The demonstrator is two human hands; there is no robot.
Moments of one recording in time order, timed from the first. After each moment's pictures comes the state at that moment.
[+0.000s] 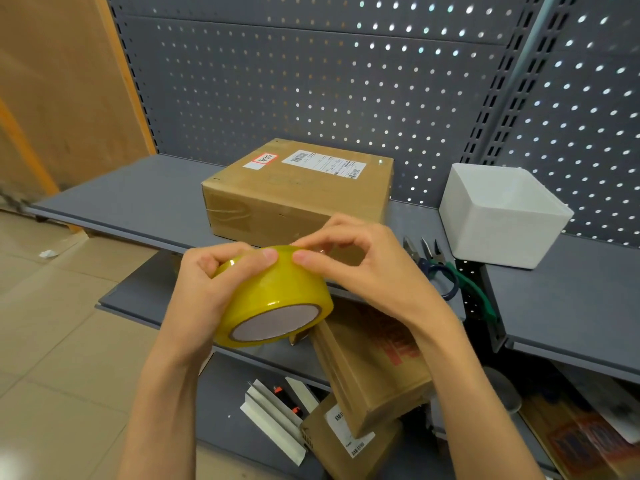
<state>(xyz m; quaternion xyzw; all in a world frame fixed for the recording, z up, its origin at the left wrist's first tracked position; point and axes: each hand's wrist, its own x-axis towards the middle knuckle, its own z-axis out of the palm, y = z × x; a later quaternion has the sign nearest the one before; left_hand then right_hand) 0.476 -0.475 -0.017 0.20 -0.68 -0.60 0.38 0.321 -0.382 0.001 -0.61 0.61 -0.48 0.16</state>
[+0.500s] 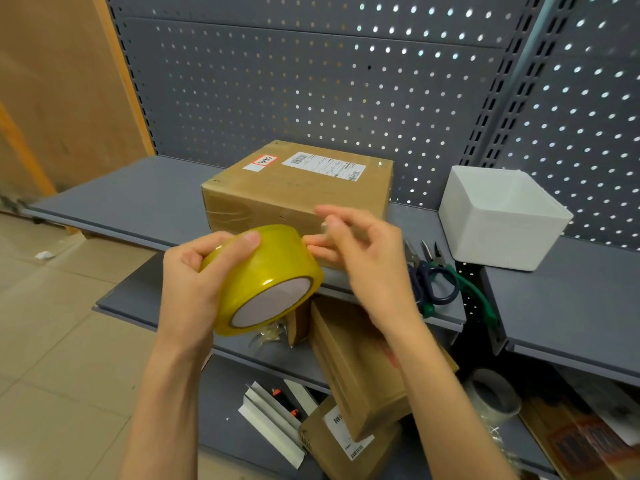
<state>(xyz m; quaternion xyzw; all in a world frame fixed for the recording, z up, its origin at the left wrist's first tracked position) 0.475 -0.481 -0.018 0.22 -0.63 -0.58 0.47 0.331 -0.397 -0.010 -0.44 0.58 -0.66 0.17</state>
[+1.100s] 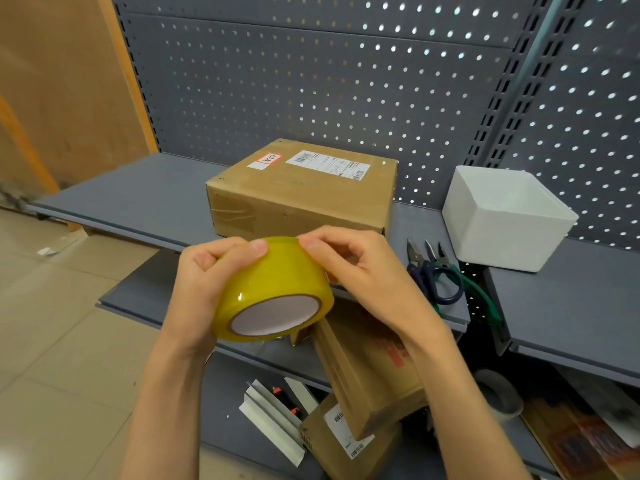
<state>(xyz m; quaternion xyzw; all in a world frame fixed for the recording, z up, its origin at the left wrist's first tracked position) 0.476 -0.484 -0.021 0.18 -0.63 -0.63 0.41 0.323 -0.392 -0.012 -0.60 0.61 -0.49 0.17</state>
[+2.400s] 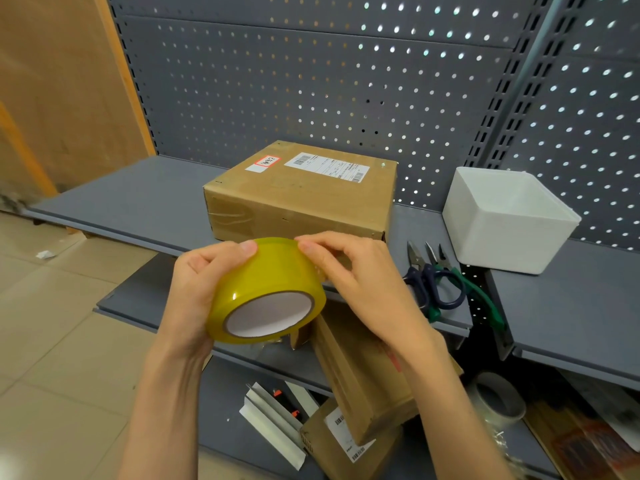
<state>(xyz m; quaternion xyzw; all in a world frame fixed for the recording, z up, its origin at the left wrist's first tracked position) 0.475 -0.498 -0.031 0.21 -0.60 -0.66 0.40 0.325 -0.400 -0.020 -0.58 0.65 -0.48 0.10</state>
